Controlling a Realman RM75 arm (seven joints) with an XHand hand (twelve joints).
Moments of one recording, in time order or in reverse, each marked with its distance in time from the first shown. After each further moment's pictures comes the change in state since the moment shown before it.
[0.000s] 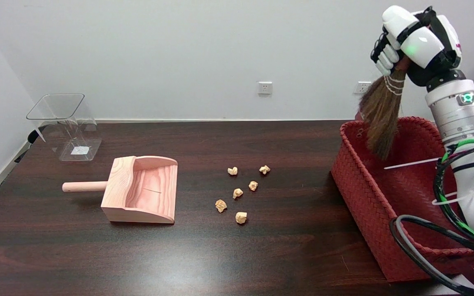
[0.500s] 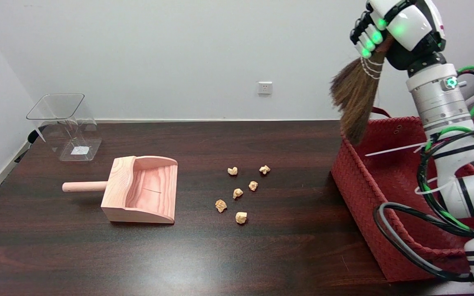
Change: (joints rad) arm 0.103 0.001 -0.099 0.002 0.000 -0.022 0.069
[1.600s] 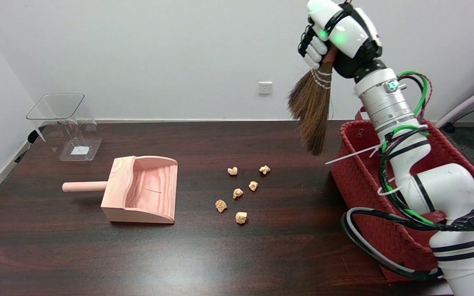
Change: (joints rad) arm 0.081 -0.025 -0.250 0.000 0.001 0.131 -0.040
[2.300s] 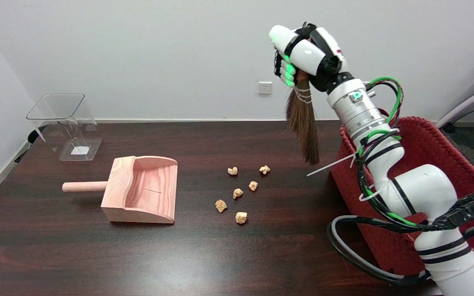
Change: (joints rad) arm 0.025 -0.005 -0.145 -0.003 -0.004 0.131 -0.218
